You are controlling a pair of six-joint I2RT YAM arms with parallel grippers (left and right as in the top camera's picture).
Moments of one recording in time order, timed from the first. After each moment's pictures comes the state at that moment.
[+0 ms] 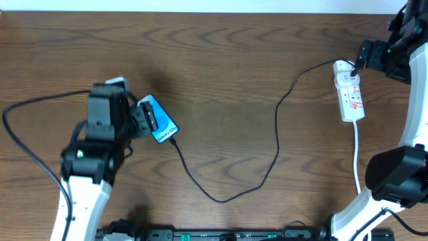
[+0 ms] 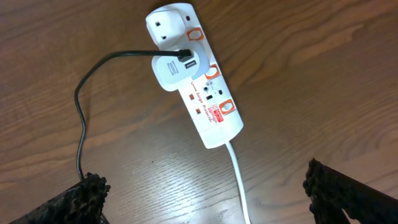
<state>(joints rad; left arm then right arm) -0.11 1.02 0.92 -0.73 -0.03 -0.35 -0.25 1.94 2.06 -1.37 0.05 0.11</state>
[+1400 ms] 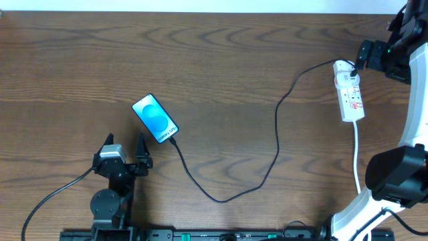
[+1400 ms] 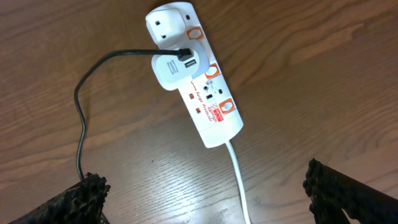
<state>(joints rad) -0.03 0.01 0.01 -0.04 -0.05 -0.14 -0.25 1.94 2.06 -1.38 0.05 0.11</state>
